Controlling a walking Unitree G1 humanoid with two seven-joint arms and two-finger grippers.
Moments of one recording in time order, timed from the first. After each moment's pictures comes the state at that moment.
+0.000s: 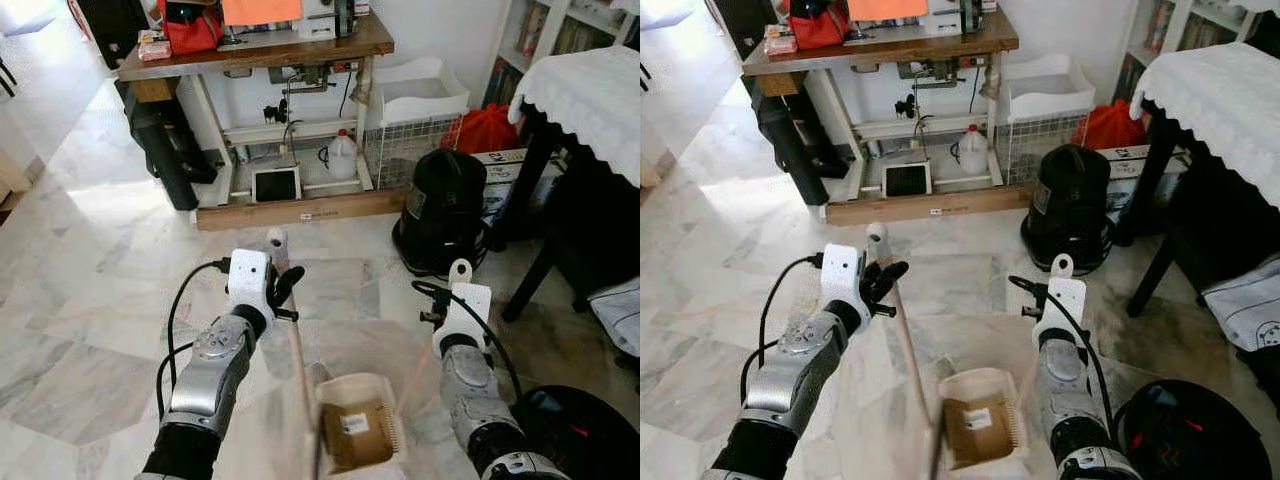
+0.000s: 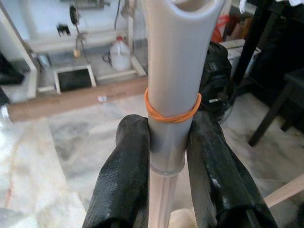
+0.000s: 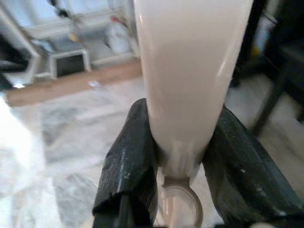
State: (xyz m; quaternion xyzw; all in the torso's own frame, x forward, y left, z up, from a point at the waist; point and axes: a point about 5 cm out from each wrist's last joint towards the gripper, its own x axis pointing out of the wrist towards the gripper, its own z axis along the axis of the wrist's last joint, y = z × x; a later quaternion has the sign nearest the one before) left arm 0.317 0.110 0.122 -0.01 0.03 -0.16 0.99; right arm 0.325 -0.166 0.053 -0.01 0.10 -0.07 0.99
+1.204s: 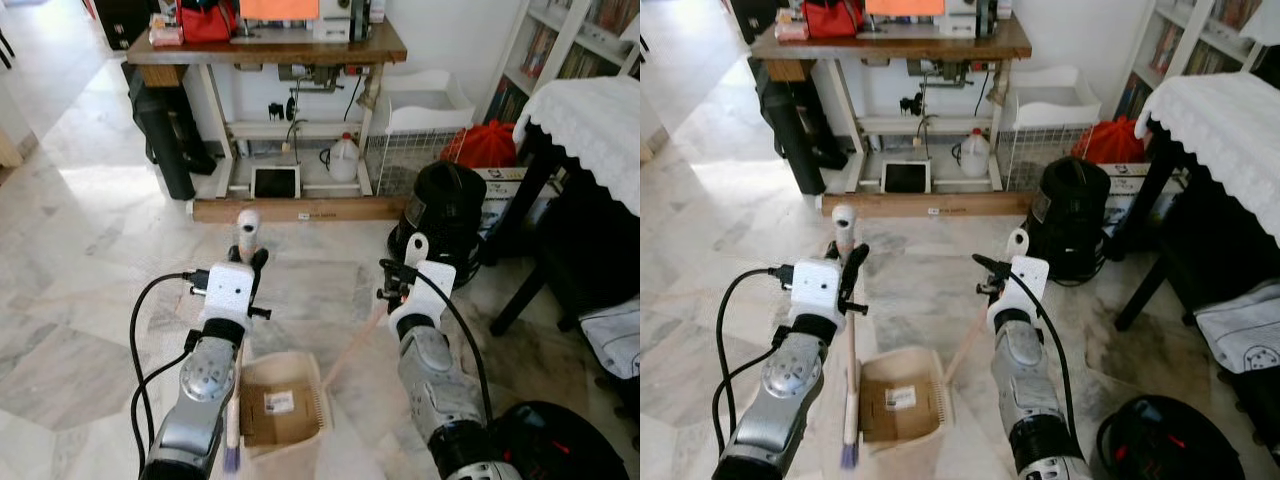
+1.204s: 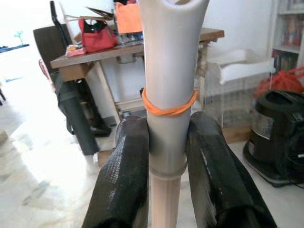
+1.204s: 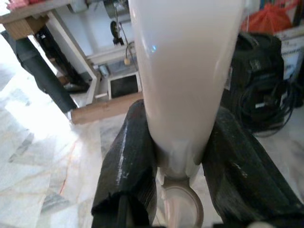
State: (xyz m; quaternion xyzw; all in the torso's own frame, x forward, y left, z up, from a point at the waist) left arm 0.292 0.136 0.118 0.09 -0.11 -0.02 0.99; right arm 0.327 -0.112 0.082 0.10 0.06 0.00 0.99
